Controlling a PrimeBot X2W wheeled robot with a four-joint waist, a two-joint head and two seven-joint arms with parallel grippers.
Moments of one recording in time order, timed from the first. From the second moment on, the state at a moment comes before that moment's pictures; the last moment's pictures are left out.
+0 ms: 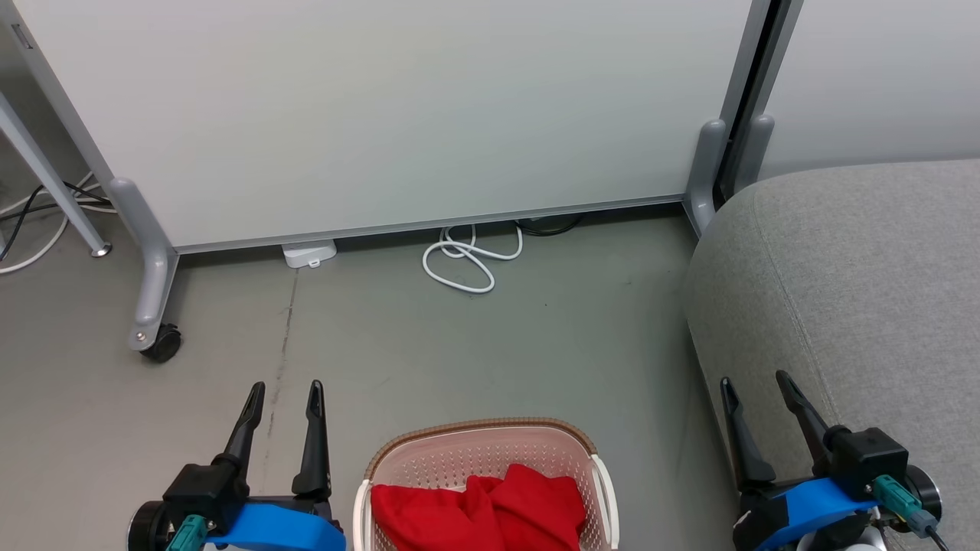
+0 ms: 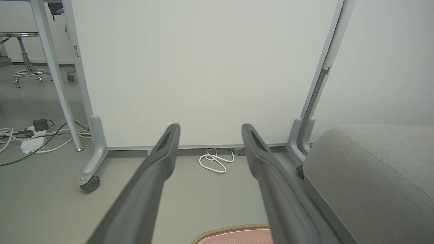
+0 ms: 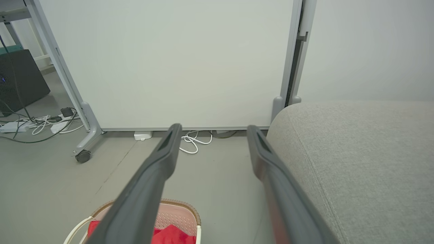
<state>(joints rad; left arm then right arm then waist) -0.02 0.05 -0.06 0.27 -0.18 -0.12 -0.26 -0.07 -0.05 0.00 0.29 0.08 0.13 -0.22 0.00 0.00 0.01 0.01</state>
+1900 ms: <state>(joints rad) -0.57 0.06 -0.15 1.22 -0.45 -0.01 -0.03 -0.27 -0.05 0.11 0.21 0.14 0.13 -0.26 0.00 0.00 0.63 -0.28</state>
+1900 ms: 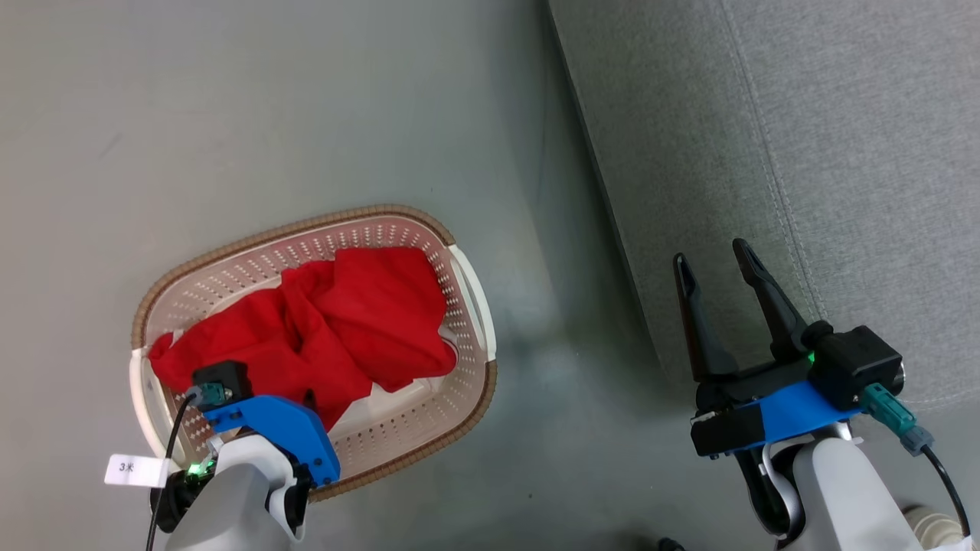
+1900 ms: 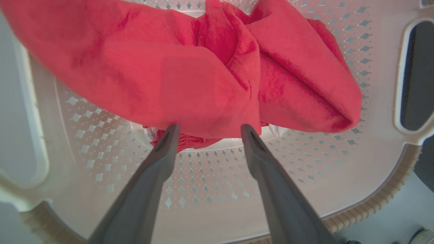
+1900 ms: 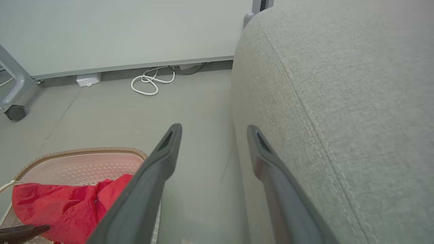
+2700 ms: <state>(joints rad) -0.72 0.05 -0.05 1.26 -0.59 0.04 -0.02 -0.32 -0.05 0.13 0.17 0.19 0.13 -0.26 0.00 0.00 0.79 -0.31</state>
